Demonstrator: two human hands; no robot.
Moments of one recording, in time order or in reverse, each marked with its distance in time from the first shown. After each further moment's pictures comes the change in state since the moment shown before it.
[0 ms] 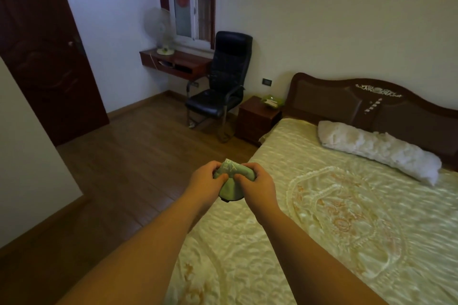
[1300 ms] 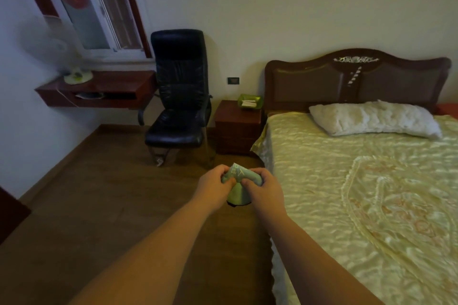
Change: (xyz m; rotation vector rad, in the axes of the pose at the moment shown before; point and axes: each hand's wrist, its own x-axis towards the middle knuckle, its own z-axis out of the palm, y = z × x) left_hand 0.590 -0.142 -0.202 0.238 -0.454 0.289; right_hand 0.458 -0.029 0.351 0.015 0.474 0.218
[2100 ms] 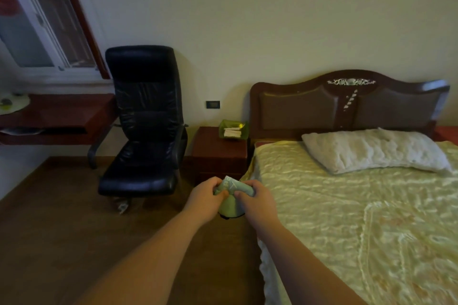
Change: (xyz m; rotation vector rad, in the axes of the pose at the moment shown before) left_hand 0.391 -0.007 0.000 0.023 -0.087 0.012; right_hand 0.379 -0.003 0.054 -0.069 -0.005 0.094
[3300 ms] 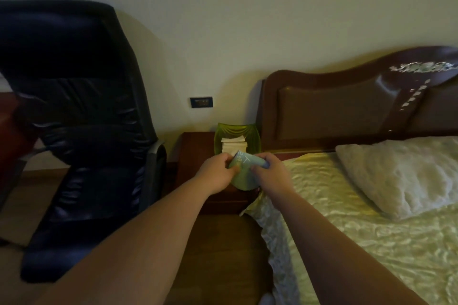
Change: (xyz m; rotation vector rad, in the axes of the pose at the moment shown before) left_hand 0.623 -0.091 -0.030 0.013 -0.276 -0.090; right_hand 0.598 -0.006 0.124 -0.054 0.043 0.200
